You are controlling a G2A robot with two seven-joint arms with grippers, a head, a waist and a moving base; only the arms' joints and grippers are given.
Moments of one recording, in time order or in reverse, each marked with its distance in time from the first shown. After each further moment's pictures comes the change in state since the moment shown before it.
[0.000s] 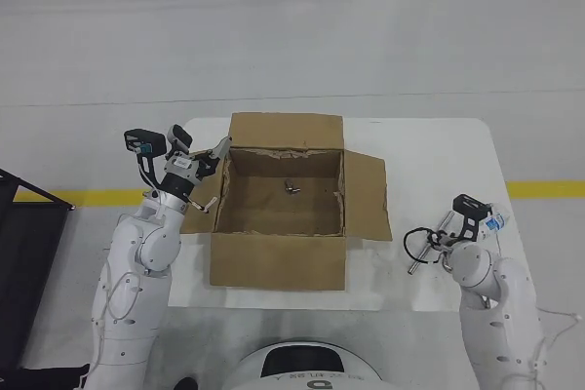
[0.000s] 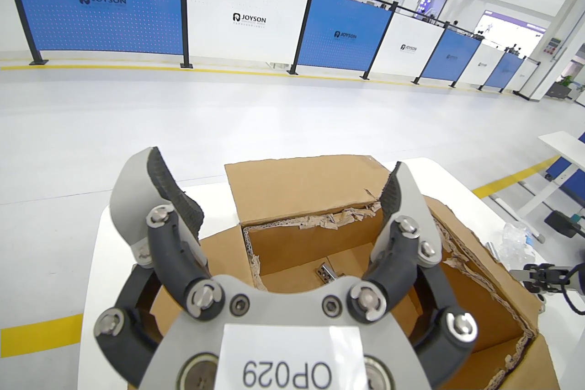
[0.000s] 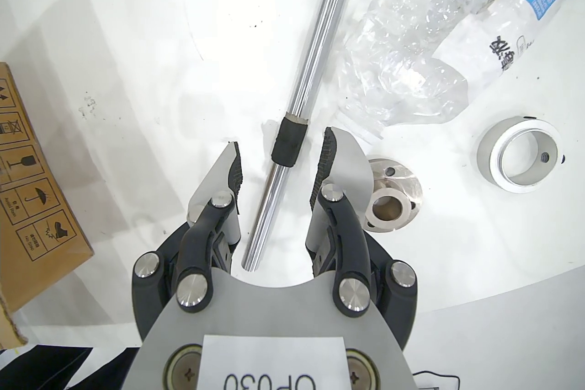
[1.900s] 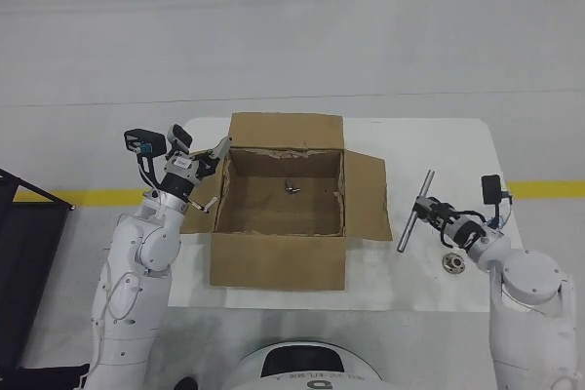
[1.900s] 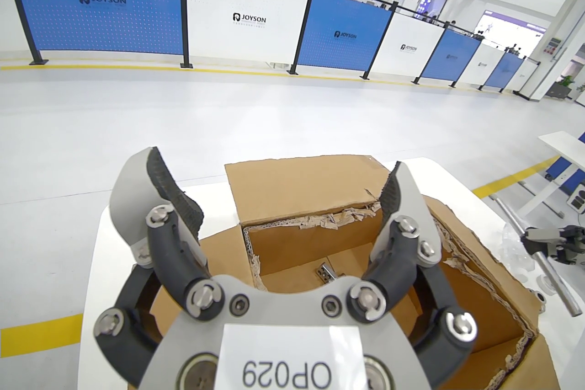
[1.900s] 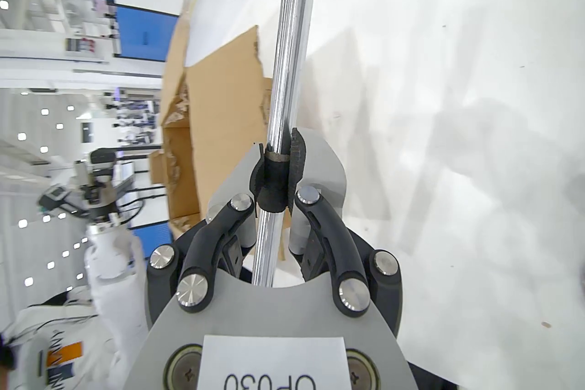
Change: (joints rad) left arm 0.000 0.000 0.000 0.000 0.000 0.000 0.000; right arm 0.004 -0.009 0.216 -0.010 0.936 -0.274 -0.057
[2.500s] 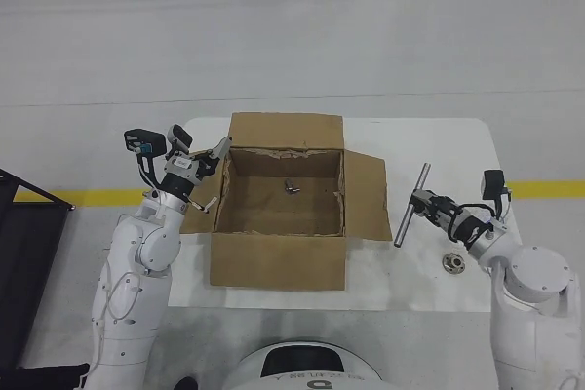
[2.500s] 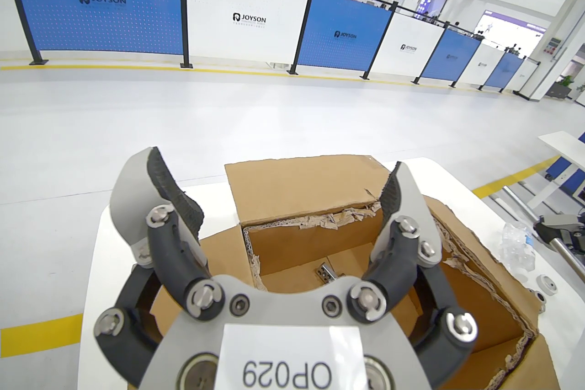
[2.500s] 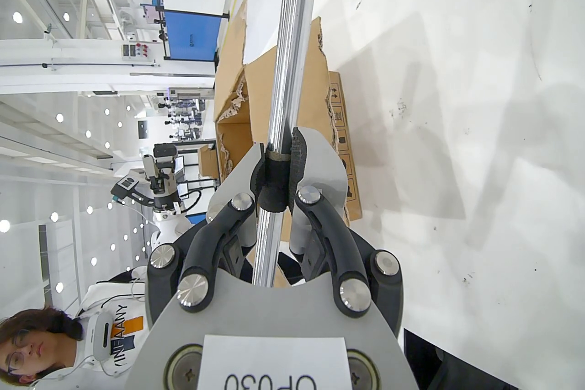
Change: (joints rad) left arm 0.000 0.000 0.000 0.000 0.000 0.000 0.000; right arm 0.002 0.004 -0.030 -0.047 0.092 0.059 -0.008
